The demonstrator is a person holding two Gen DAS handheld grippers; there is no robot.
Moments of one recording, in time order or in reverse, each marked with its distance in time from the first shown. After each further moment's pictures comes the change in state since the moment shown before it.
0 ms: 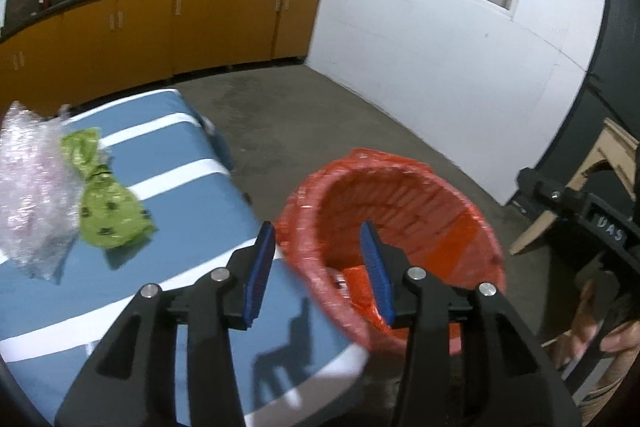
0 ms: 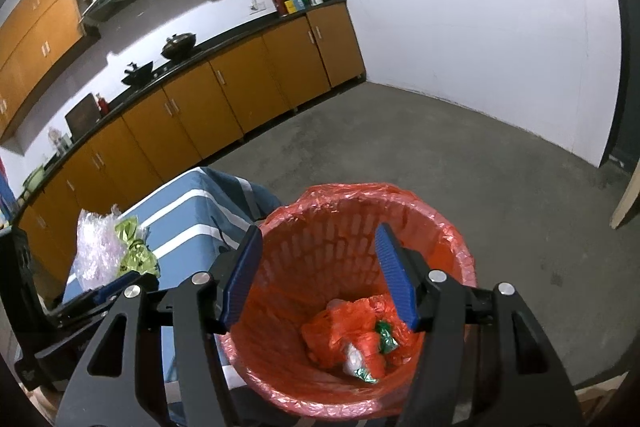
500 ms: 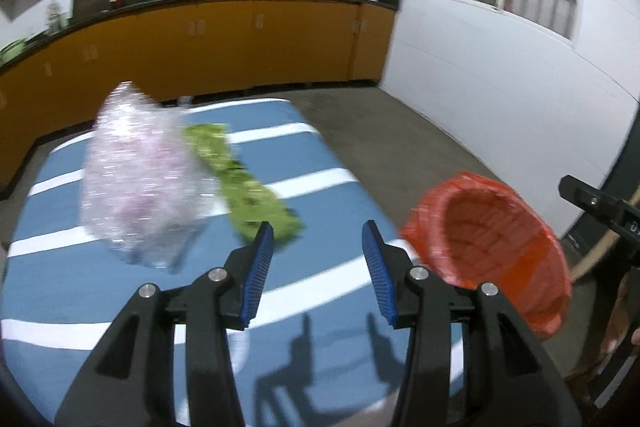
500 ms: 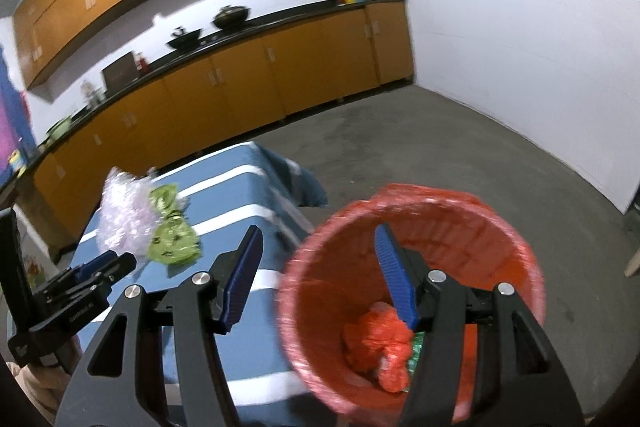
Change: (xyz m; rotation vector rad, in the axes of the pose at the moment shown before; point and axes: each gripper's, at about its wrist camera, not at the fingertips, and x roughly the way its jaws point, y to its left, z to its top) left arm -0.052 0.093 -0.016 -0.104 -0.086 0.248; right arm 0.023 0.080 -0.005 -0.171 0.038 0.115
